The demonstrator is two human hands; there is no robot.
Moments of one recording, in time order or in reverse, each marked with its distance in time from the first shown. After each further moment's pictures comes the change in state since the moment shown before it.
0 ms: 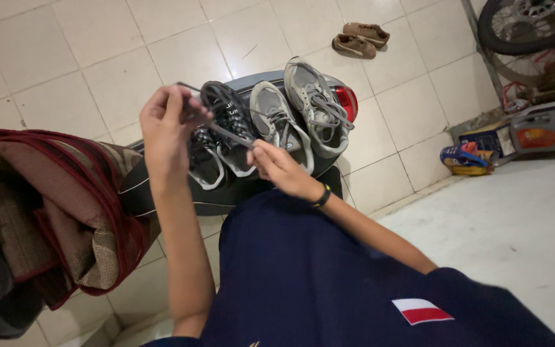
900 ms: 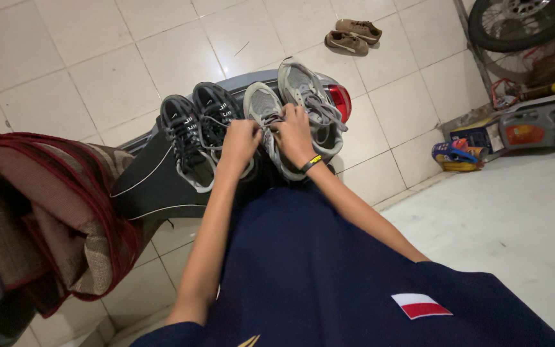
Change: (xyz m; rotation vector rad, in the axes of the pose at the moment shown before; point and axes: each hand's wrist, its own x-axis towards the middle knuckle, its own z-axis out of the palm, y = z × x) left_hand 0.030 -0.182 0.016 1.181 -0.321 0.251; right_hand 0.042 0.063 -0.076 -1.328 0.431 -0.164
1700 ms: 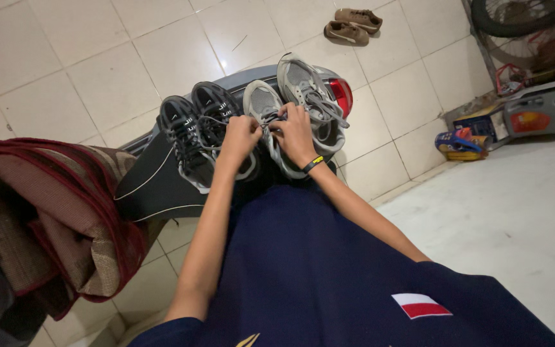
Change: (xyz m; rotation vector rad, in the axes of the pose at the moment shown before) left_hand 0.012 -0.024 0.009 -0.103 -0.071 -0.057; right_hand -0.003 -0.004 -0.001 0.167 0.040 0.053
